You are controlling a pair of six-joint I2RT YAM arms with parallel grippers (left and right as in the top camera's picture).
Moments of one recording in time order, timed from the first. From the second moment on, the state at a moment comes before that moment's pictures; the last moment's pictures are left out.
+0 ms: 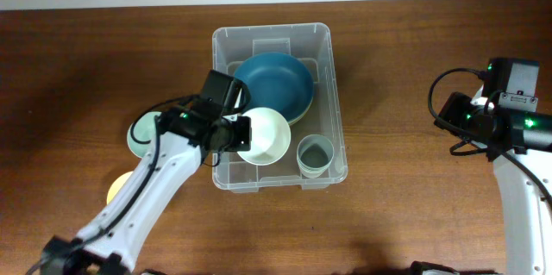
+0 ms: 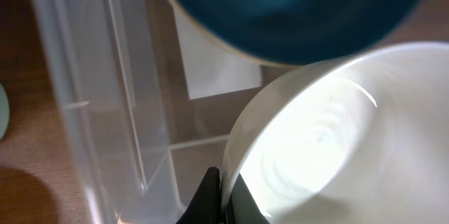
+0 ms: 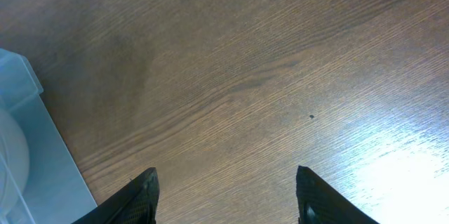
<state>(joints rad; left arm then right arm) -0.41 1.54 1.19 -0.85 0.04 -0.33 -0.22 1.30 1.26 -1.02 0.04 0.34</state>
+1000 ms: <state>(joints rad) -0.14 1.34 1.39 -1.03 -0.22 -0.37 -0.22 1.30 1.26 -1.02 0.04 0.34</state>
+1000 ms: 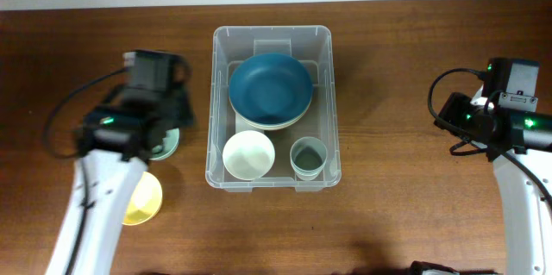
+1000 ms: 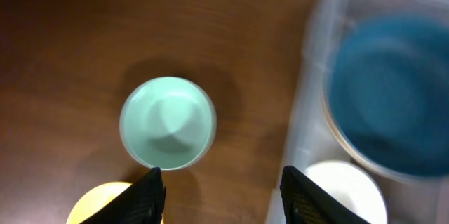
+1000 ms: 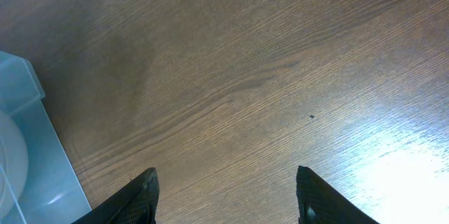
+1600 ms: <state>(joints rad) 0.36 1.54 1.34 -0.92 0.19 -0.25 -0.22 1.30 1.26 -1.02 0.04 0.34</state>
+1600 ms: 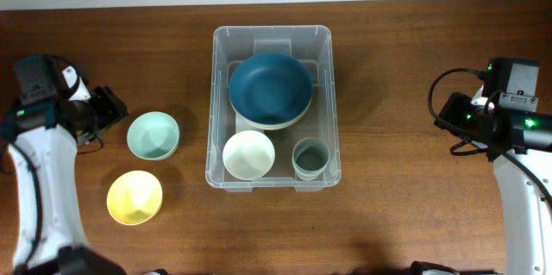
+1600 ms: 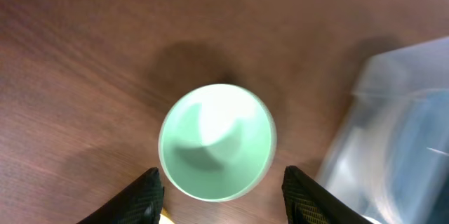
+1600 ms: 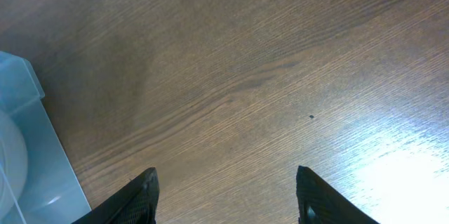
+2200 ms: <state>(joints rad) 0.36 1.93 1.33 -0.84 0.14 -0.24 -0.22 1.30 1.26 -1.02 0.04 0.34</state>
